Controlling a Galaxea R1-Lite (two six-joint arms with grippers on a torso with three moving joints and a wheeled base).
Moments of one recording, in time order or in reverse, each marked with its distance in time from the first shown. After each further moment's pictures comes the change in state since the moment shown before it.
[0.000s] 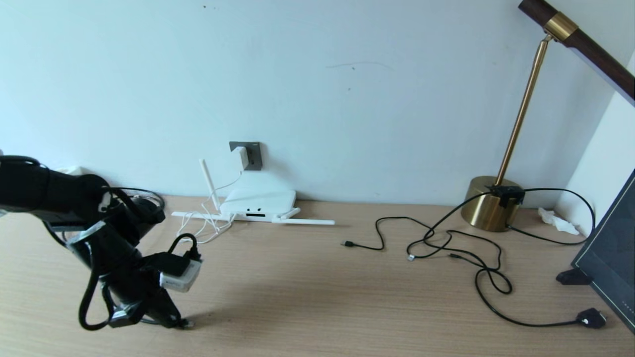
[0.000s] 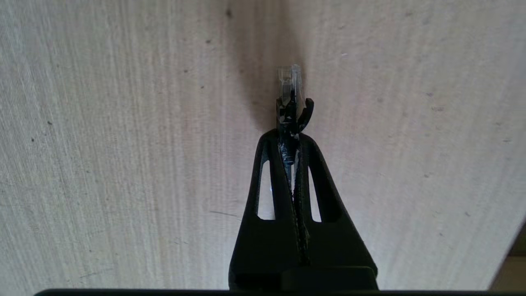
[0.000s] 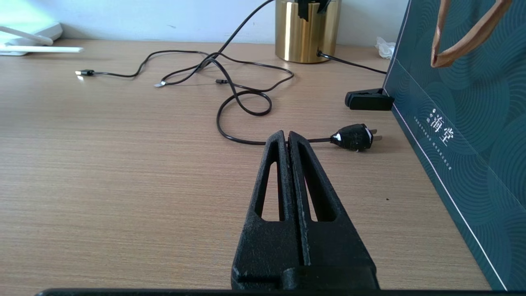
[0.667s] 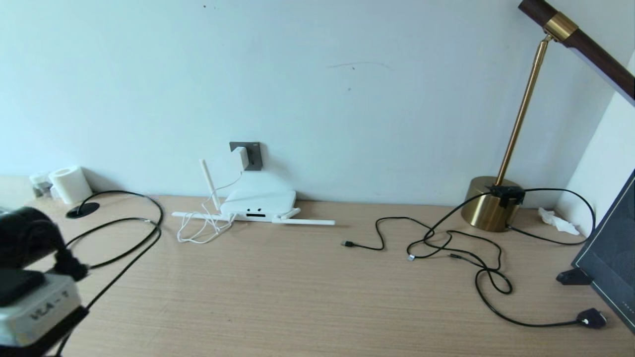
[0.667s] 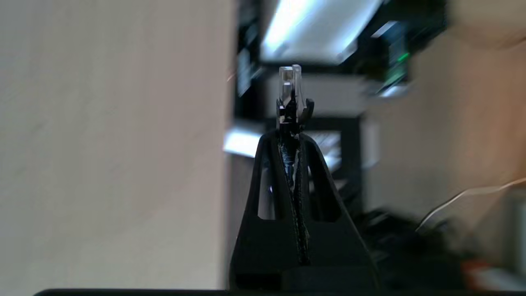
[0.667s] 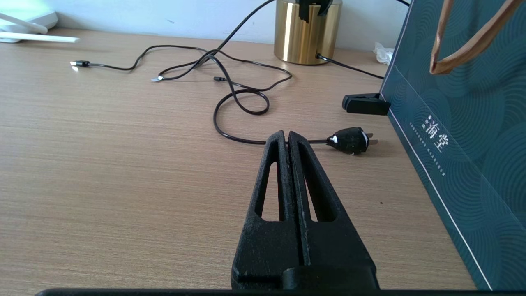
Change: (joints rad) left arm -0.008 -0.486 0.097 0.592 -0.443 -0.005; right arm 0.000 0.000 0.000 0.001 0.007 -0.047
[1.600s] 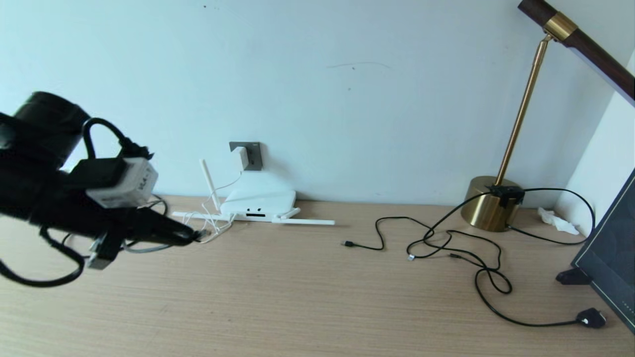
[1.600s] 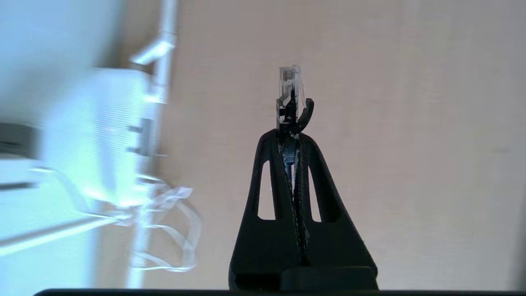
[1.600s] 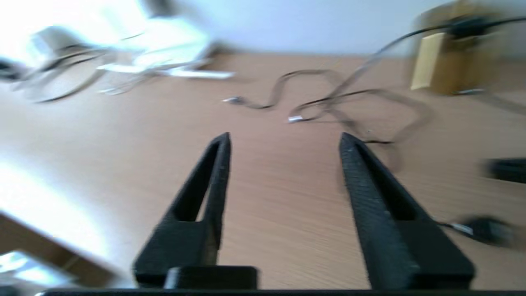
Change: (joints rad) left arm -0.077 0.133 -0.294 -0.637 0.094 -0.182; right arm 0.007 0.647 -0.628 0.159 0.395 0.227
